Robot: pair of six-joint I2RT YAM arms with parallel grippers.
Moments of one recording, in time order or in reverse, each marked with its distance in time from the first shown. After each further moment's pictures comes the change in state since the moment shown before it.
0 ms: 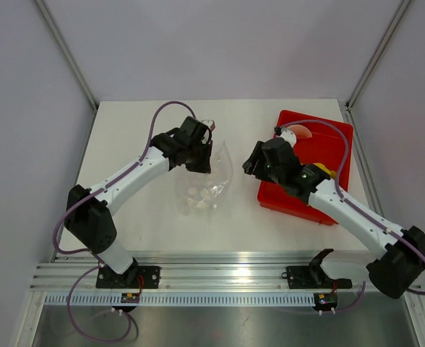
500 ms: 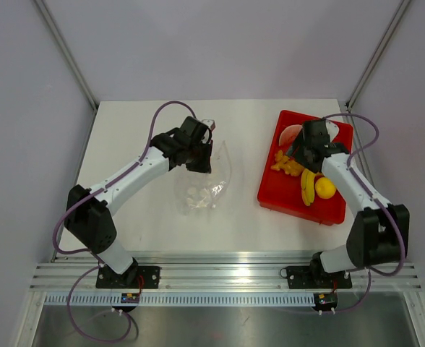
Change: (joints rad) left arm -0.004 0.000 0.000 0.007 0.003 -0.001; right arm -0.482 0.128 0.064 -0.098 0.013 -0.140
